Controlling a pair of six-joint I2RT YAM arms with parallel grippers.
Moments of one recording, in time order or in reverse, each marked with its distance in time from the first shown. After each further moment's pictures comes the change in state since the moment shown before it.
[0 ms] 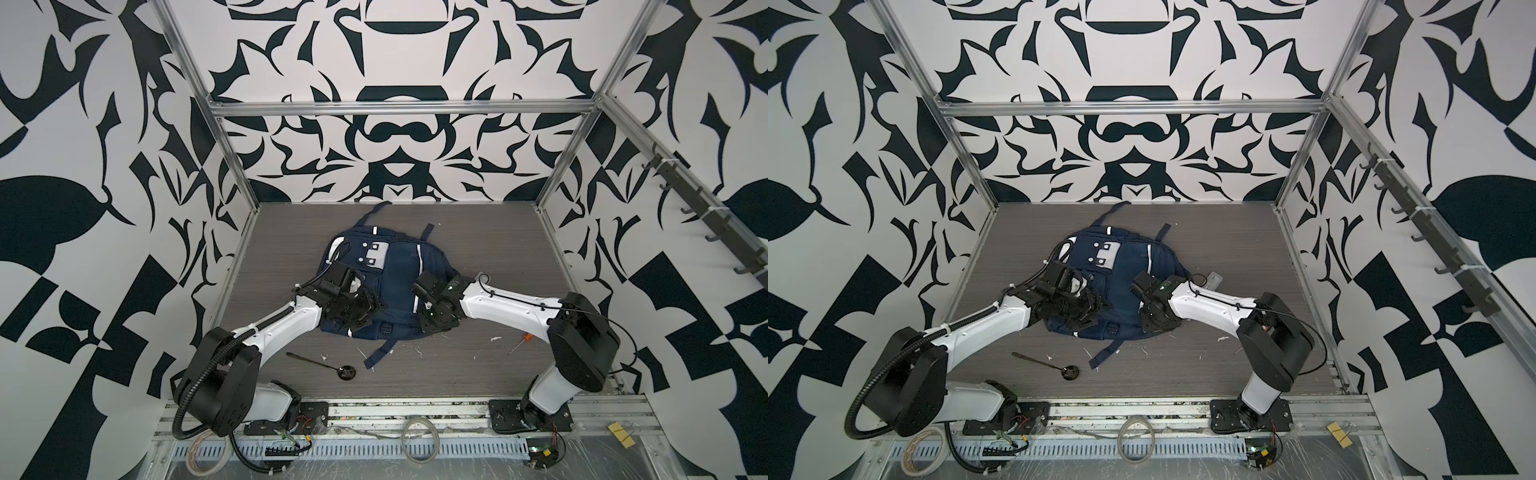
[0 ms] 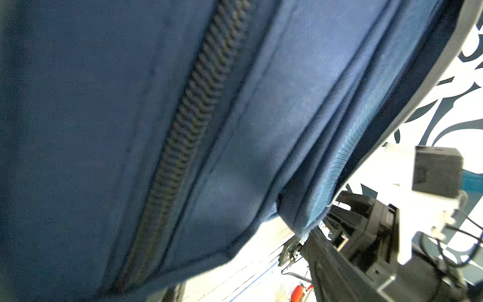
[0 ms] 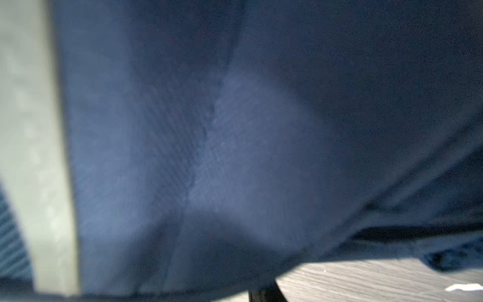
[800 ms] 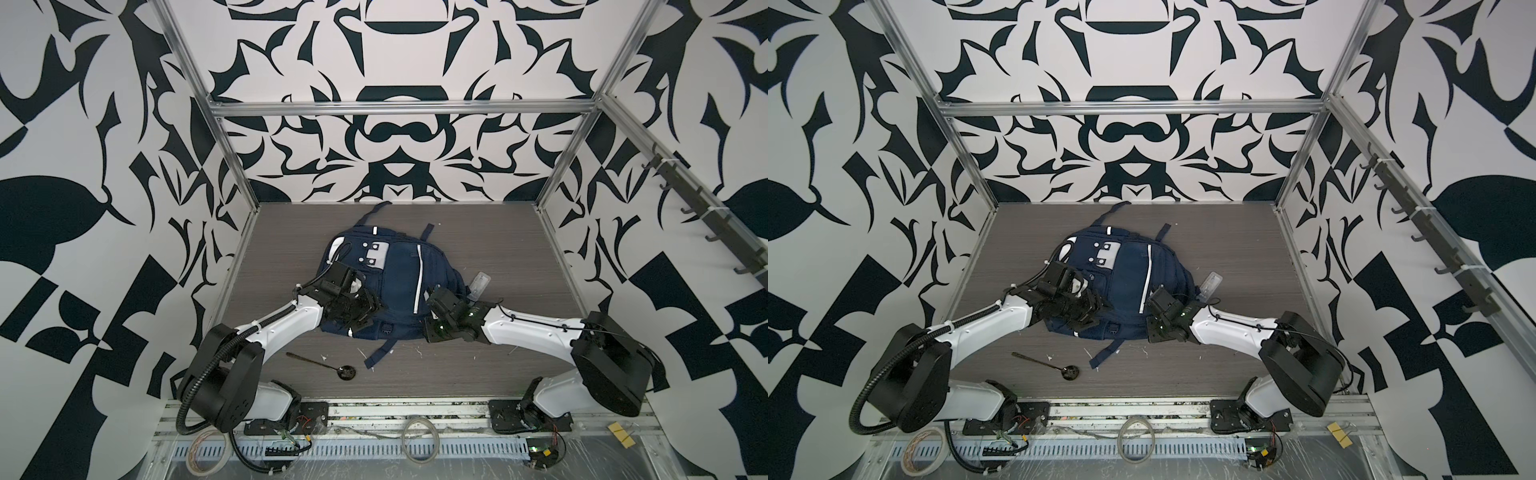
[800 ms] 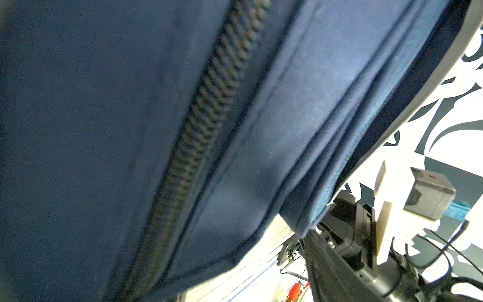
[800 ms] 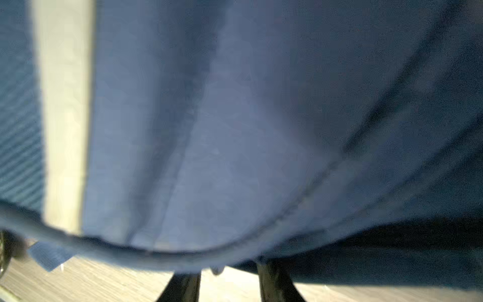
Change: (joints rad) left arm 0.001 0.020 -0.005 0.014 0.015 -0.007; right arm 0.000 -0.186 -0.331 0.434 -0.016 0.003
